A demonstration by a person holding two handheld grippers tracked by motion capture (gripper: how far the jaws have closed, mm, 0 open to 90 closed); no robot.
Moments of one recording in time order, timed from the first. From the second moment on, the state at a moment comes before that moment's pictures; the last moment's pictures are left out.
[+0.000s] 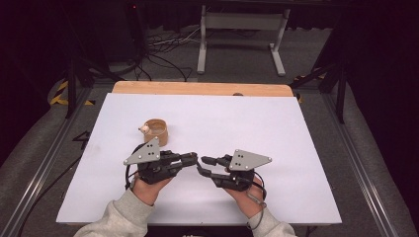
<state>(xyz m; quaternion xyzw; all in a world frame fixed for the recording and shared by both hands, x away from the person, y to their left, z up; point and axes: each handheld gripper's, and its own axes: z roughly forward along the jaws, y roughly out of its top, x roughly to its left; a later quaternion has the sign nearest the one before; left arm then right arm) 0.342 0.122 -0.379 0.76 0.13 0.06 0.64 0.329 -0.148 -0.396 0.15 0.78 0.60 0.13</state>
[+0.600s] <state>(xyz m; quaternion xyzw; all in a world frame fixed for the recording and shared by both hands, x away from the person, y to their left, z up) 0.351 0.147 -0.365 0.74 0.16 0.10 0.64 0.329 -0.165 -0.388 0.19 0.76 0.59 0.17</state>
